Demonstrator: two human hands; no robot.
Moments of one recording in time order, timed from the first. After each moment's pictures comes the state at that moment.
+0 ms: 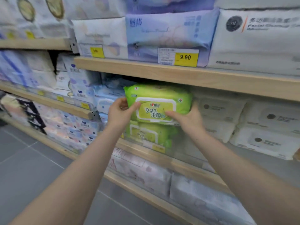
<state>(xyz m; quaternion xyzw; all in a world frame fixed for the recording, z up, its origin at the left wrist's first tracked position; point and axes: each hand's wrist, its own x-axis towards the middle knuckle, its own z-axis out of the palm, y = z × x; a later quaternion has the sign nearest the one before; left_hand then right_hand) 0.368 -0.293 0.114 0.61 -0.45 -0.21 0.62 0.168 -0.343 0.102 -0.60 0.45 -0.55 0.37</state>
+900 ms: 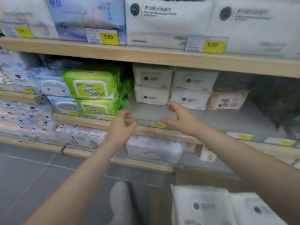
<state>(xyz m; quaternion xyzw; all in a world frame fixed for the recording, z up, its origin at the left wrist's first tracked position) 0.190 -0.190 0.066 0.64 -0.62 -0.23 0.40 -0.028 -0.194 0.108 -0.76 0.56 -0.23 0.22</state>
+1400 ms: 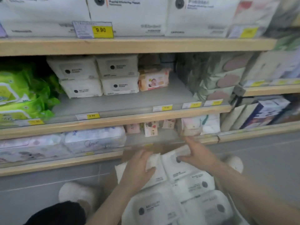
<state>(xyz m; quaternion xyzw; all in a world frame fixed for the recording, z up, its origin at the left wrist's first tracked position) -0.021 -0.036 -0.031 0.42 -0.86 -0.25 0.17 -0.255 0.015 0.017 -0.63 0.73 -0.15 0.22</state>
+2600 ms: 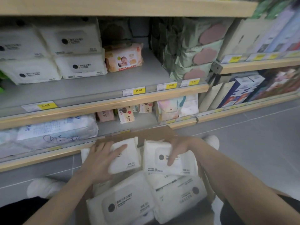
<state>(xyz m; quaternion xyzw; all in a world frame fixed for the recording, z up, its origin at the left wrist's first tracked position) -0.002 -0.080 -0.086 0.32 -0.95 0.03 -0.03 -0.318 -0.012 -0.034 -0.56 0.68 0.14 0.46</state>
